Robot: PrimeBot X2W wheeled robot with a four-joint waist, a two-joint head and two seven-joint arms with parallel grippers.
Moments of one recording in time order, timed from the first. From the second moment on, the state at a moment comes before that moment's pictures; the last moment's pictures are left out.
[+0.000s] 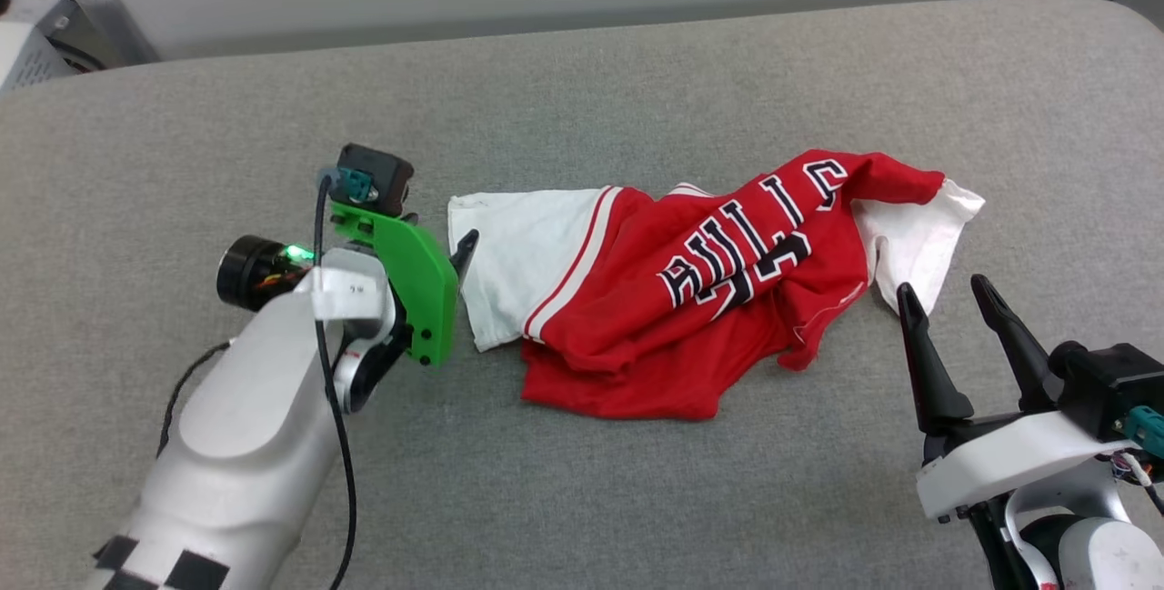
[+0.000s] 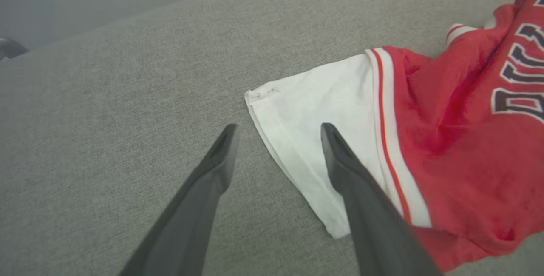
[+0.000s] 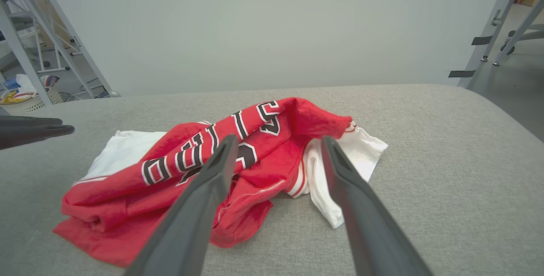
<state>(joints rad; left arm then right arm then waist) -0.65 0.32 -0.52 0.49 -0.54 -0.06 0.33 -0.01 -0.08 0.02 -0.17 0.21 0.13 0.03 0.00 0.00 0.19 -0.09</state>
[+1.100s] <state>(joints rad) -0.97 0.27 -0.67 0.98 -0.67 -0.13 0.45 -0.08 -0.08 0.01 -0.05 0.31 0.13 -0.01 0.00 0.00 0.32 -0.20</state>
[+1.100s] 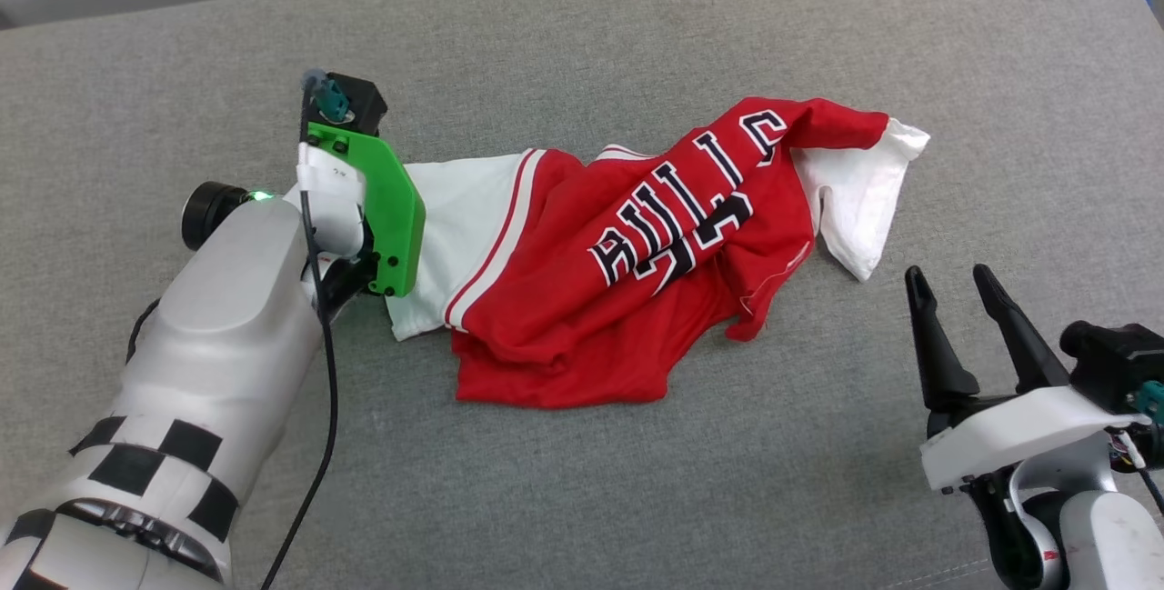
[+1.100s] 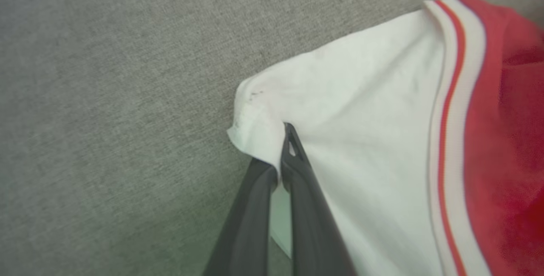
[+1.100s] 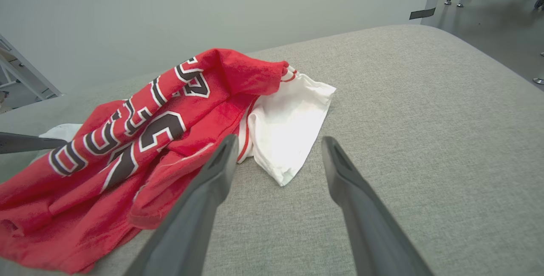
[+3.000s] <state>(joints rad) -0.86 0.50 -0.57 0.47 -0.72 0.00 0.23 -0.64 -0.50 0.14 0.58 0.59 0.13 0.51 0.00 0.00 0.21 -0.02</state>
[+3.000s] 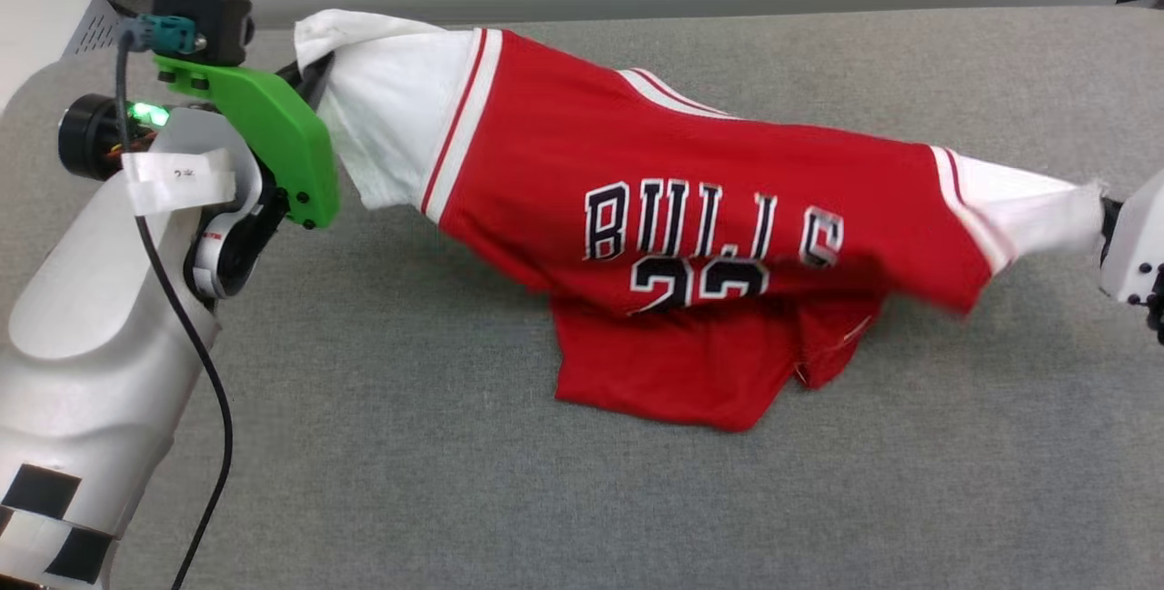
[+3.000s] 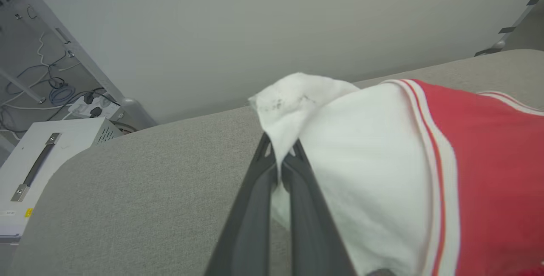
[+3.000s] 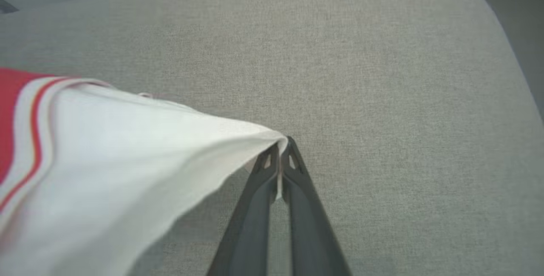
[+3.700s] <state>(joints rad) -1.25 0.49 -0.53 0.79 -0.63 -0.01 0.00 -1.11 -0.48 0.18 0.63 0.44 0.13 0.33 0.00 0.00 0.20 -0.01</state>
